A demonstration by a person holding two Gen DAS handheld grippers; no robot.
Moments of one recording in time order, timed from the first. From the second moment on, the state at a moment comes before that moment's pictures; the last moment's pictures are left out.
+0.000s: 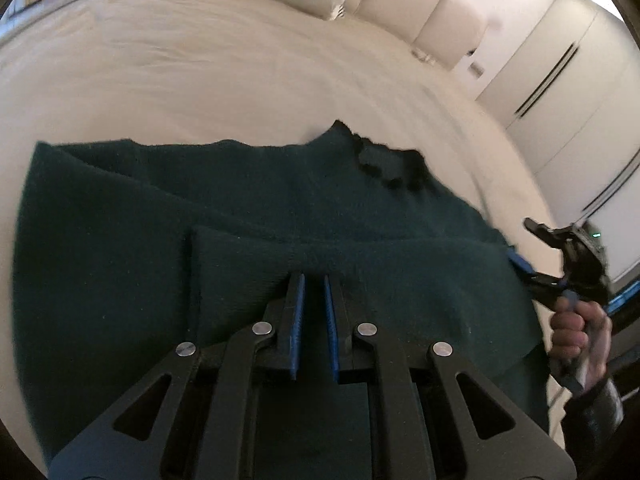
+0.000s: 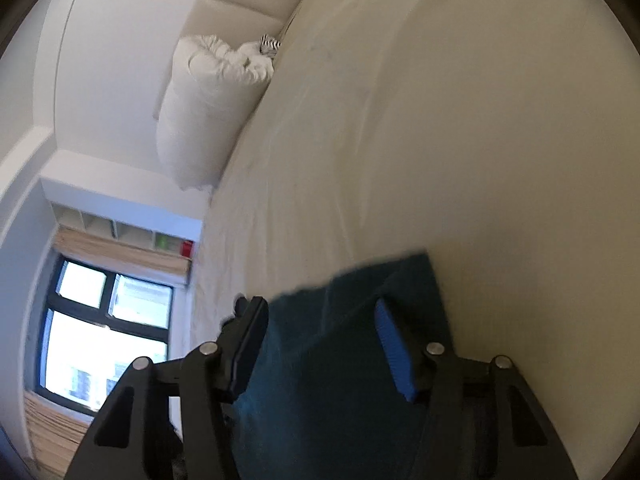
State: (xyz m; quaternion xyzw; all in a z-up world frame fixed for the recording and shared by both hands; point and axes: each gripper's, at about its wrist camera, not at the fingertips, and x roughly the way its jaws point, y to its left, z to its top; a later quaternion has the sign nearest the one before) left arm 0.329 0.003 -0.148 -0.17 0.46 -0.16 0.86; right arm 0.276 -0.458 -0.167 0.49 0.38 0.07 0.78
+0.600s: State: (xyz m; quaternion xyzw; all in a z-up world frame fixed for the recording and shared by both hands) left arm 0.226 0.103 -0.154 -0.29 0.45 -0.15 0.83; right arm 0.103 -0.416 -0.125 0.38 0.40 0.09 0.83
